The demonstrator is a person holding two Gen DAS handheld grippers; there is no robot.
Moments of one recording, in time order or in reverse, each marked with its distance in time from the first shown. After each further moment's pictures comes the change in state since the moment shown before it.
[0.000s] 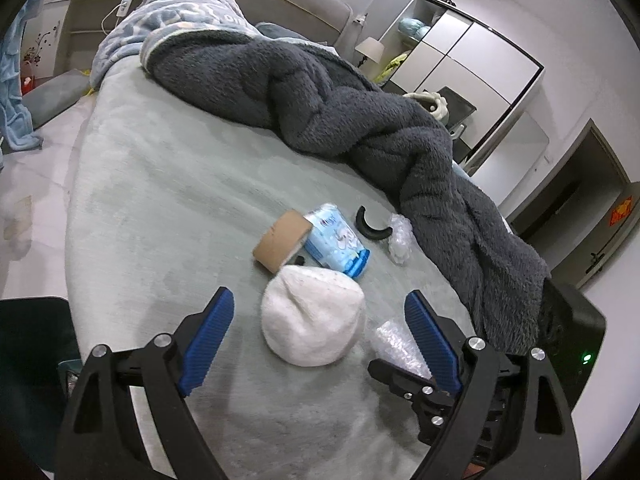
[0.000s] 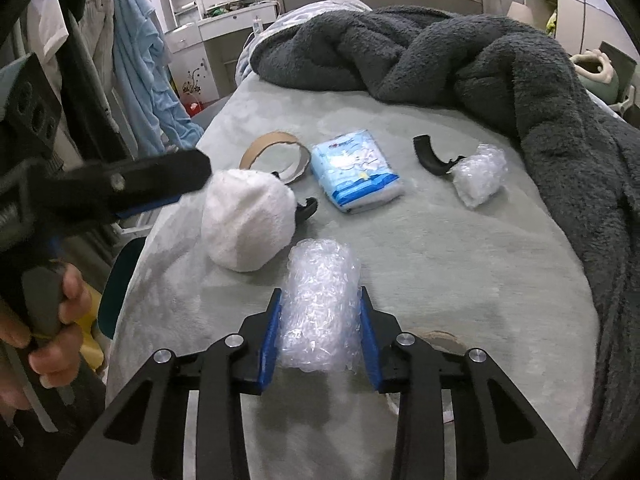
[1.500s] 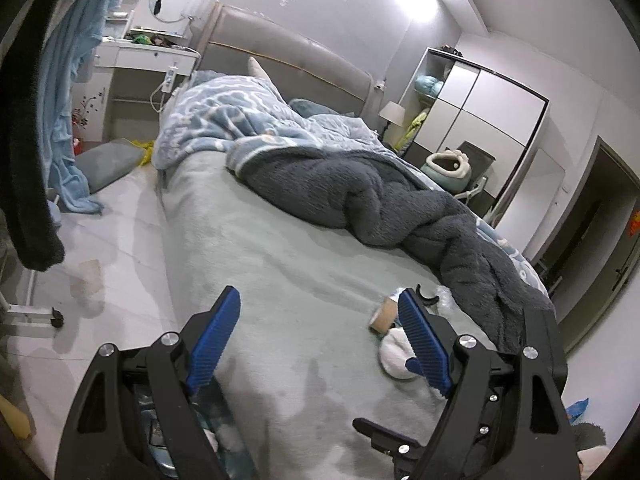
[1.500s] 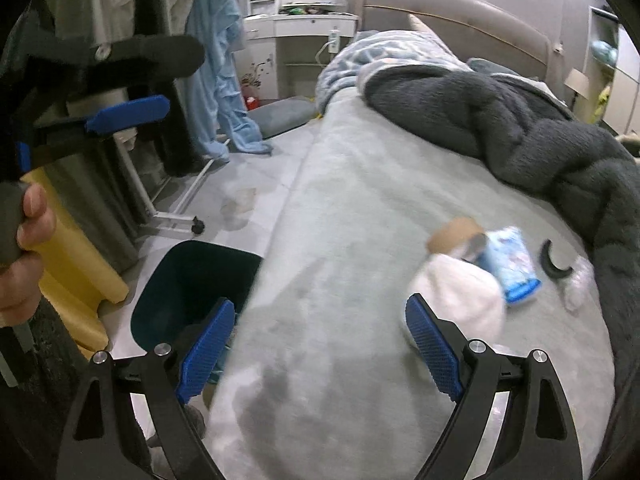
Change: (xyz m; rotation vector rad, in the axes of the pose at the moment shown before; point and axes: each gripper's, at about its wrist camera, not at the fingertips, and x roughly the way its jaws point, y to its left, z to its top) left arm -0.142 0.066 0.030 0.054 -0.242 0.125; right arm 0.013 0.133 0.032 -0.221 -0.053 0.041
